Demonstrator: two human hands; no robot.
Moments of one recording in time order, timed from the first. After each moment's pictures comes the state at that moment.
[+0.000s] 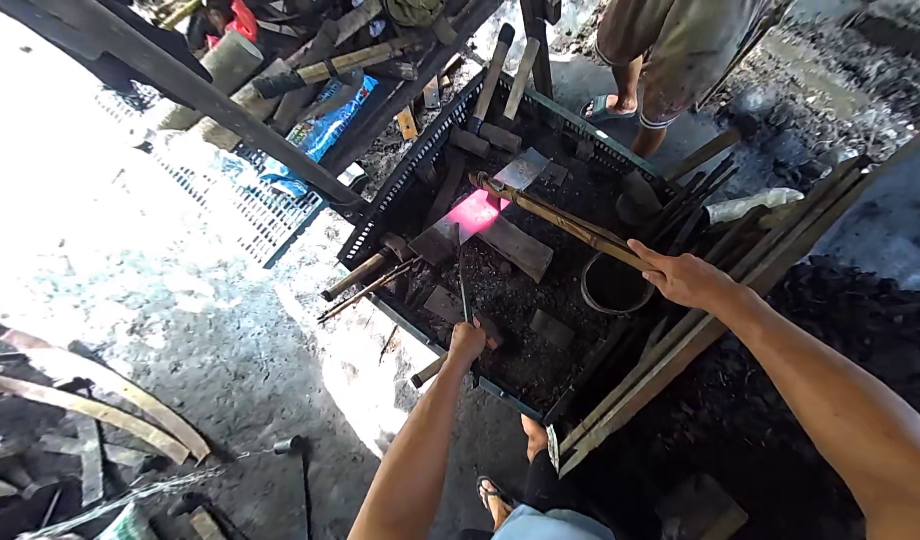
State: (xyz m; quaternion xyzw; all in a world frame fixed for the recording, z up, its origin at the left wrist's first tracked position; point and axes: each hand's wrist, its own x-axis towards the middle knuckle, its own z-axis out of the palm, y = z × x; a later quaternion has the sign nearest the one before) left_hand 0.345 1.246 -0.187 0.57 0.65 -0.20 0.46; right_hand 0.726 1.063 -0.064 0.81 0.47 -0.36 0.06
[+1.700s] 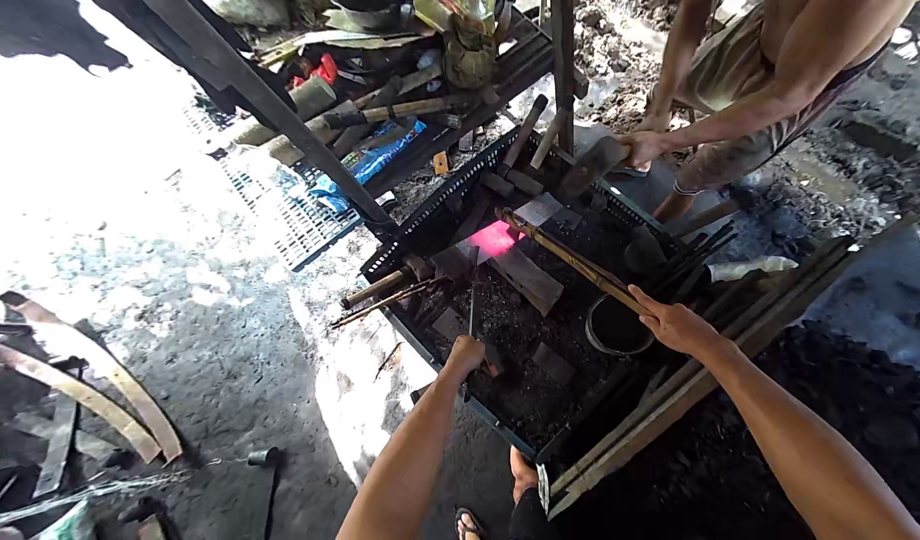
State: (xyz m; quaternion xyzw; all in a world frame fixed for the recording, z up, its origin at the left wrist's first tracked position) left_hand 0.332 1.265 -0.173 0.58 0.64 -0.21 0.46; right_hand 0.708 1.066 -0.072 0.81 0.46 -0.36 0.06
